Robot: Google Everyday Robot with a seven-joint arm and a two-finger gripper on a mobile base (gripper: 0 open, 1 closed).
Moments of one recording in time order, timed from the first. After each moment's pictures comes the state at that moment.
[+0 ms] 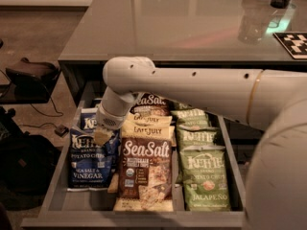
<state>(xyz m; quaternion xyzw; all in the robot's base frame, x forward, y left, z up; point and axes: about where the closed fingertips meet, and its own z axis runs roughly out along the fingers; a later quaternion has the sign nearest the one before) 0.518 0.171 0.688 -0.66 0.71 0.20 0.13</state>
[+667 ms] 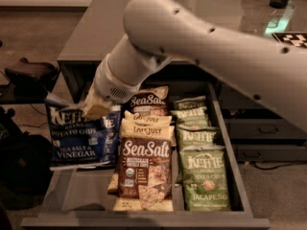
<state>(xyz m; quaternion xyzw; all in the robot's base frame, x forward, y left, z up) 0.477 0.148 0.861 -0.71 0.62 0.22 0.26</state>
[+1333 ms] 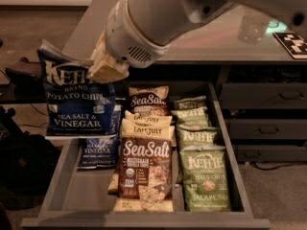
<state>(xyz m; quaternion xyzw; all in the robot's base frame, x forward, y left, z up) 0.456 0.099 0.992 -0.70 0.60 0.14 0.36</state>
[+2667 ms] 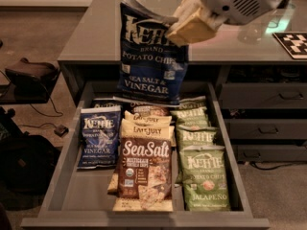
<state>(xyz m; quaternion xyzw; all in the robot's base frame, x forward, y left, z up) 0.477 -0.039 1.057 -0.63 0.68 0.07 0.38</state>
